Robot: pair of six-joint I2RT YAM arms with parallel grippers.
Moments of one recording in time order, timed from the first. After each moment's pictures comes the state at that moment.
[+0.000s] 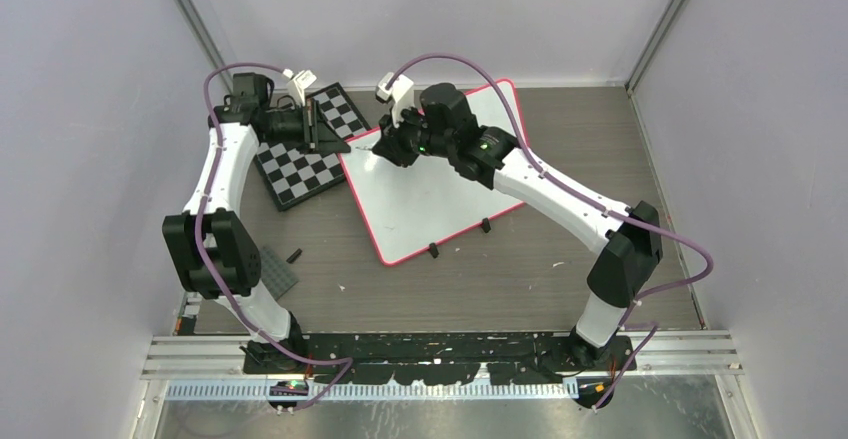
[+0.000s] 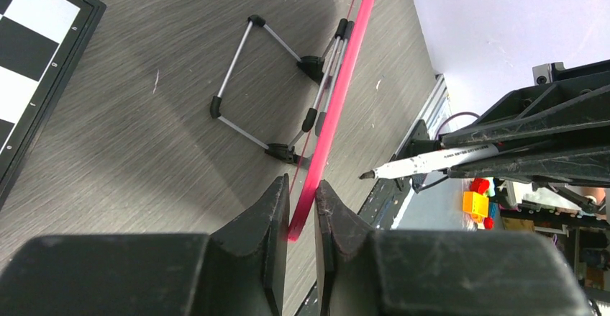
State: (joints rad) left arm 0.07 1.68 1.57 -0.86 1.04 0.01; right arm 0.81 1.73 1.67 -0.27 -0.25 -0.02
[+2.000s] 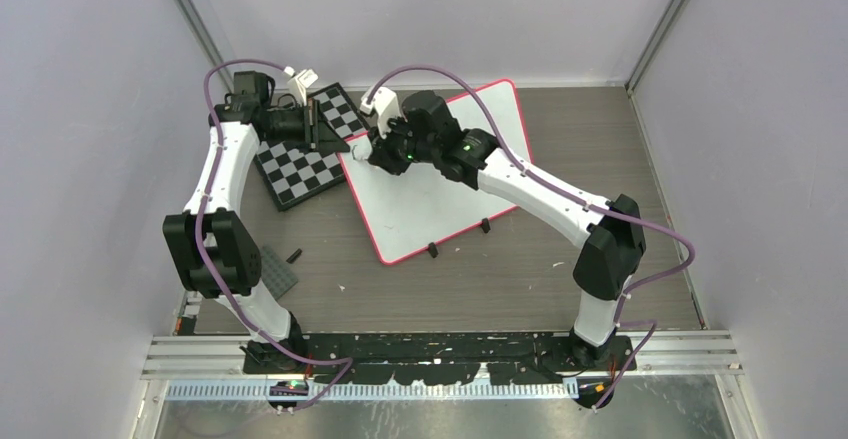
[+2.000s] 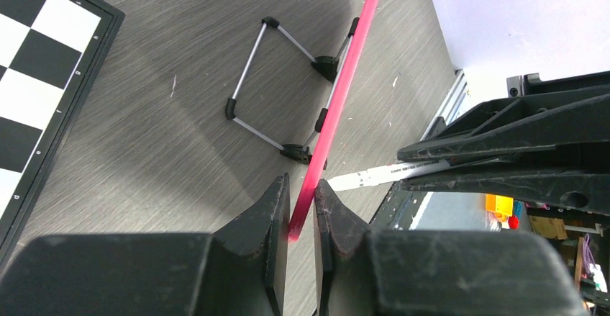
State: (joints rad) left arm 0.06 1.68 1.58 -0.87 1.02 0.05; right arm 0.85 1.81 1.72 -0.33 -0.19 -0.09
